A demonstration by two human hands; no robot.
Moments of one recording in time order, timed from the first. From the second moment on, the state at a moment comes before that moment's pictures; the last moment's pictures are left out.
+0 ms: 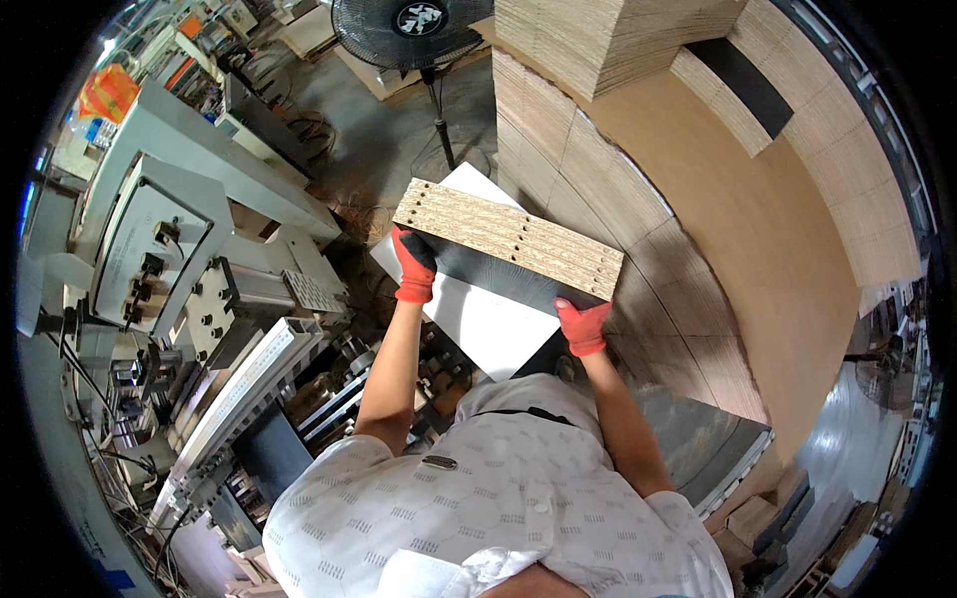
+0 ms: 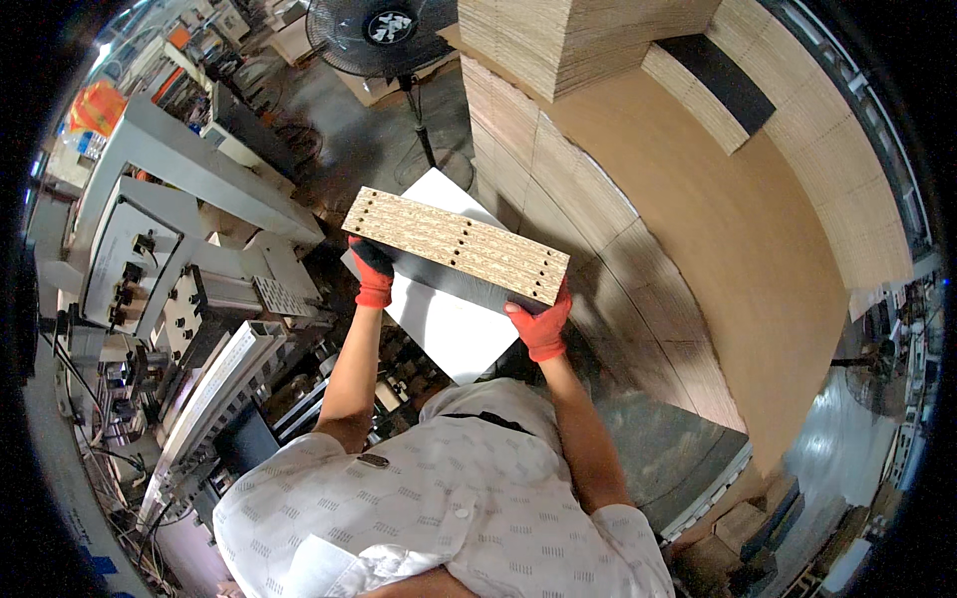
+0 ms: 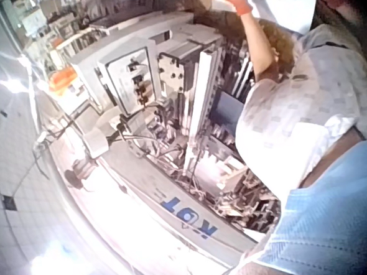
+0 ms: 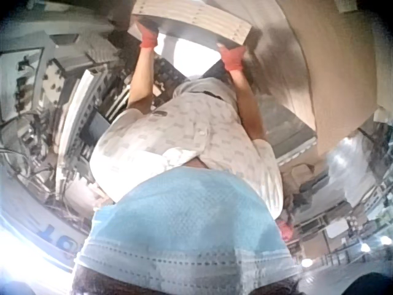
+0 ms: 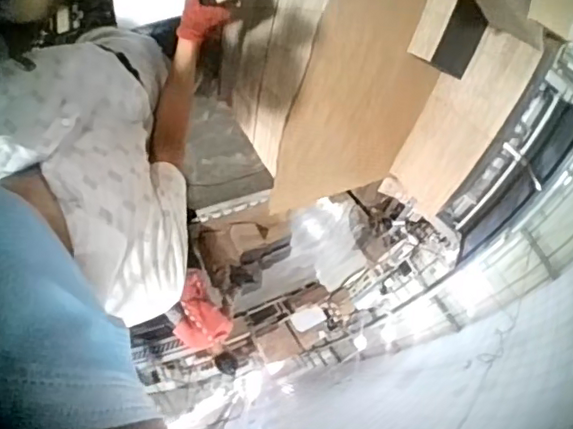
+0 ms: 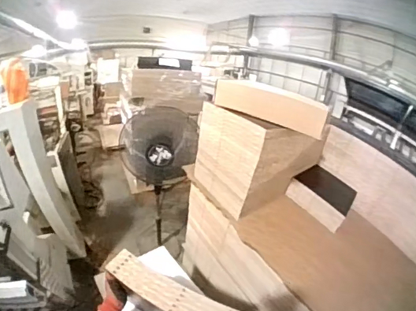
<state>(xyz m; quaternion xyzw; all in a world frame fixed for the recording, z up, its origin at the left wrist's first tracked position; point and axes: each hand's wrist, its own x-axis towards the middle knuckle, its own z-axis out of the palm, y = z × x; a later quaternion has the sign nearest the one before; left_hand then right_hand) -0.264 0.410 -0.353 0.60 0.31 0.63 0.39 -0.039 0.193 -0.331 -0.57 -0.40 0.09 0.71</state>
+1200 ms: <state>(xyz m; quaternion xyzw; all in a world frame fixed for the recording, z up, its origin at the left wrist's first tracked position) -0.249 0.338 -0.391 0.40 0.37 0.55 0.64 -0.017 0.158 -0.247 -0.70 -0.39 0.11 0.59</state>
